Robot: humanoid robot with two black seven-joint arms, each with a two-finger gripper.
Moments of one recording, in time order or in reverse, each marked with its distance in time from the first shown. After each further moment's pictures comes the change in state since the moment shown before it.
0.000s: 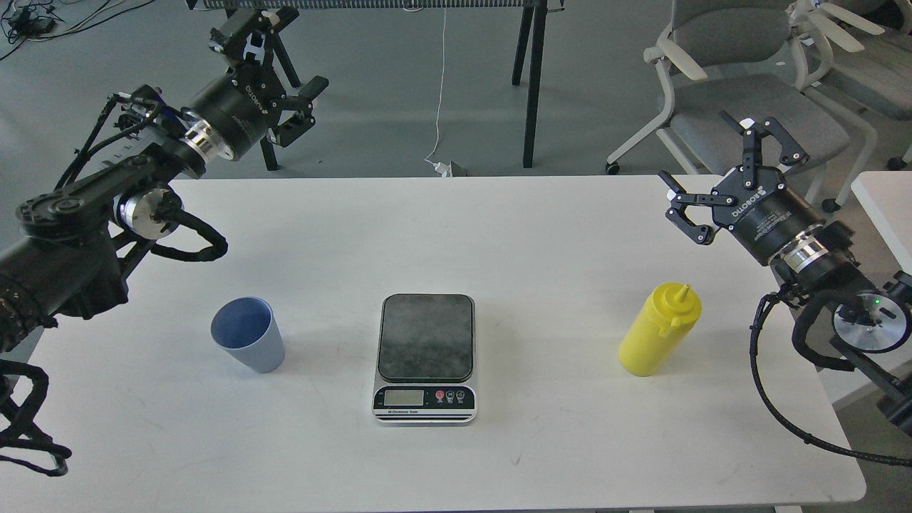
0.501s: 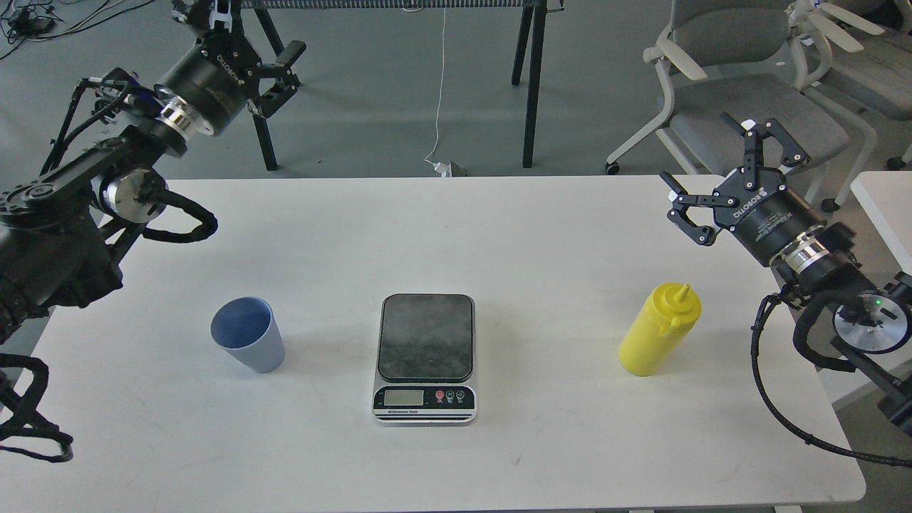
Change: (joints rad) left arm -0.005 -0.002 -0.116 0.025 -0.038 0.000 0.000; right arm -0.002 0.006 -0.001 -0.006 -0.001 0.000 0.000
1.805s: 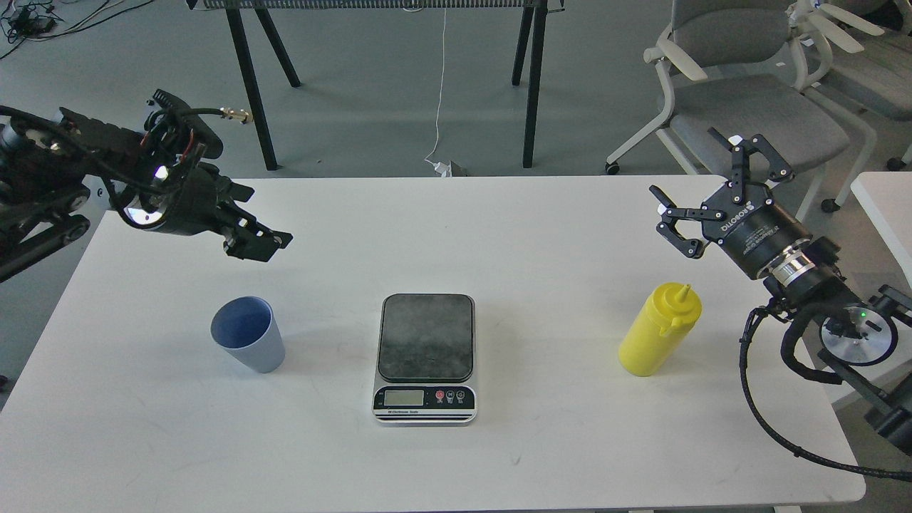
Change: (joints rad) left arm -0.149 0.430 0.430 -0.608 1.917 0.000 0.000; right arm -0.034 0.023 0.001 0.001 0.000 0.000 0.003
